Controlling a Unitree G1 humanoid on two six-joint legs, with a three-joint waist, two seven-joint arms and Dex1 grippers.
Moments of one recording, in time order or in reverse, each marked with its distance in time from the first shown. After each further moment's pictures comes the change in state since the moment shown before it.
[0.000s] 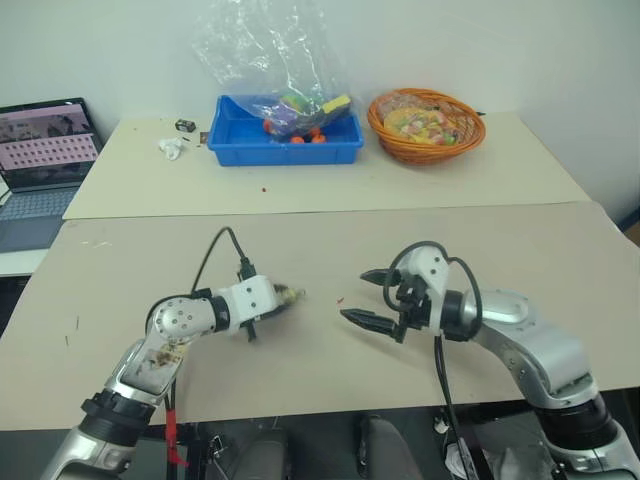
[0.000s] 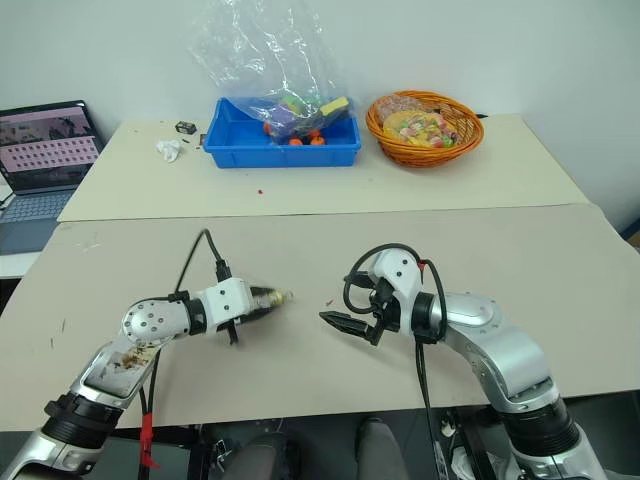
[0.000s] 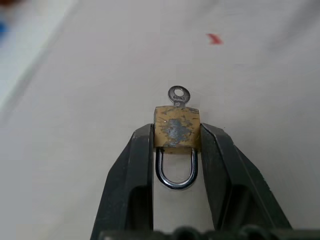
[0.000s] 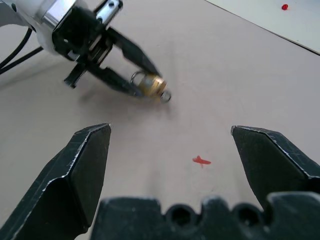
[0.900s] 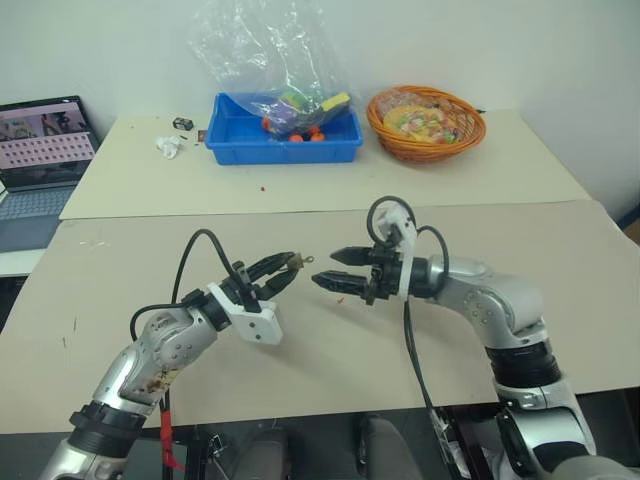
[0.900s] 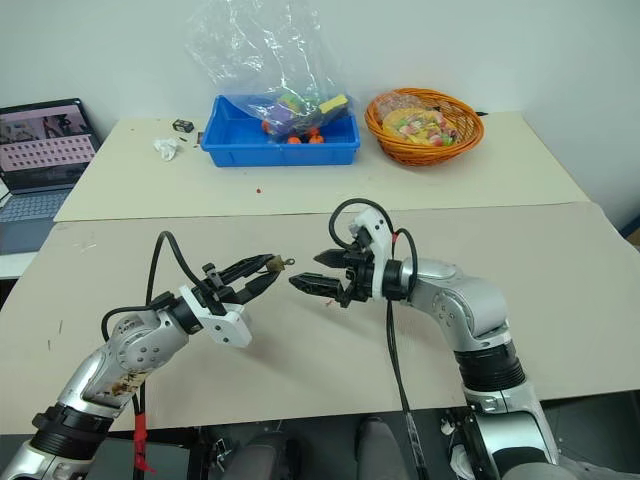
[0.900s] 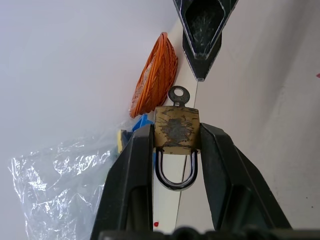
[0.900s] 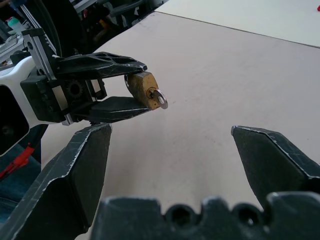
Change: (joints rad) left arm 0.065 -0.030 0.053 -0.029 0.245 -0.387 0.300; right arm -0.267 0.177 -0.035 0.282 0.150 0.205 0.018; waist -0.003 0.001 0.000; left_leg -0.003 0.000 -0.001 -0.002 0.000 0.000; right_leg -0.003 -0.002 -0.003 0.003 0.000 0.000
